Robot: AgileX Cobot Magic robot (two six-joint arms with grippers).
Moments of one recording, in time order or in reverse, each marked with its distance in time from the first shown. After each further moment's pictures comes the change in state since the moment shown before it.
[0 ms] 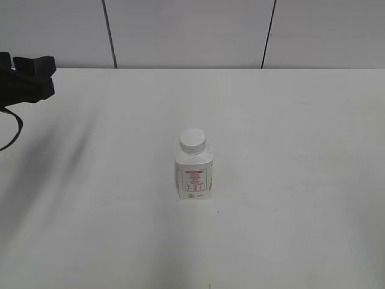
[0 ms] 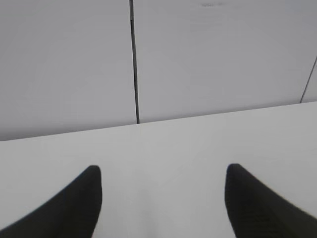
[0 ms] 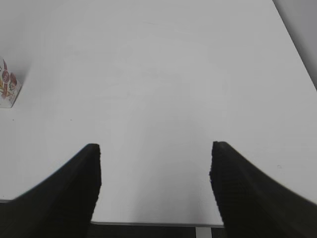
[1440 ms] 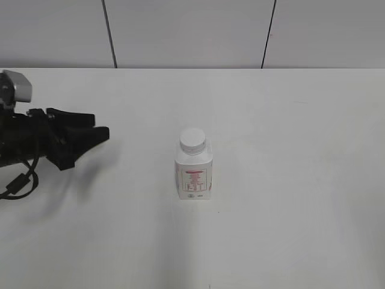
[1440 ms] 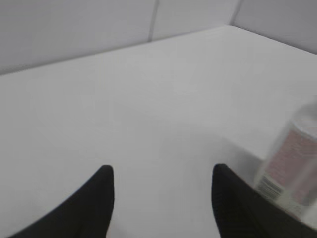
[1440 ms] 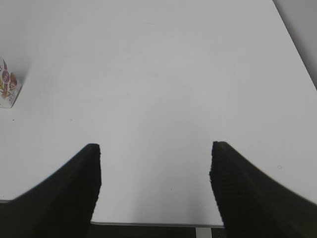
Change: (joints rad) left arm 0.337 0.622 -0.135 1.124 -0.598 -0.501; right arm 0.000 0.000 0.000 0.000 0.000 0.000
